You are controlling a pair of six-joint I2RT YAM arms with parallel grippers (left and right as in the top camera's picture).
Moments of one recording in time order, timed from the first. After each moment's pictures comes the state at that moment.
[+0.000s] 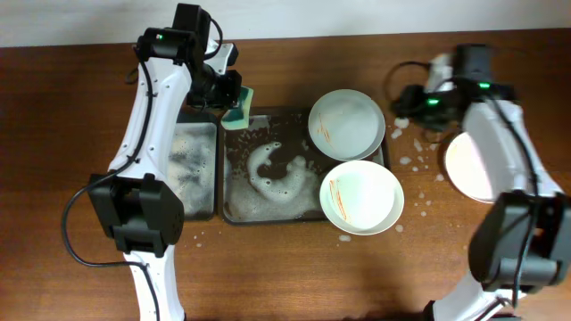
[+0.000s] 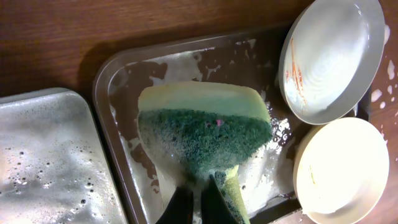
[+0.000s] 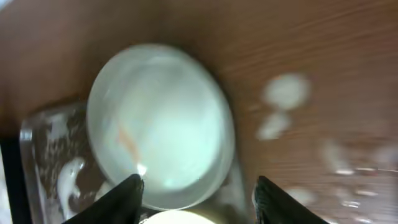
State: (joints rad) left arm -0.17 2.20 2.23 -1.34 0.31 -0.05; right arm -0.09 1.86 1.50 -0.76 -0.35 0.26
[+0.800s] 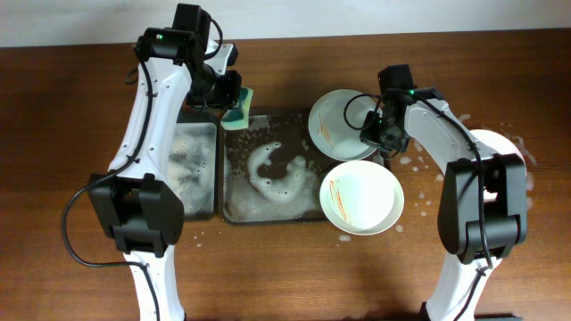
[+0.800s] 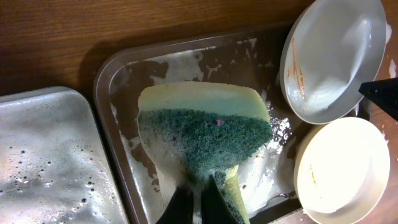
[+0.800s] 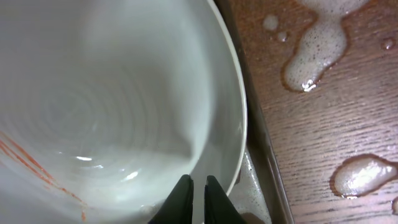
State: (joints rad) left arm -0.17 2.20 2.23 -1.35 0.31 -0.05; right arm 0.11 2.05 1.49 -0.79 -0.08 0.48
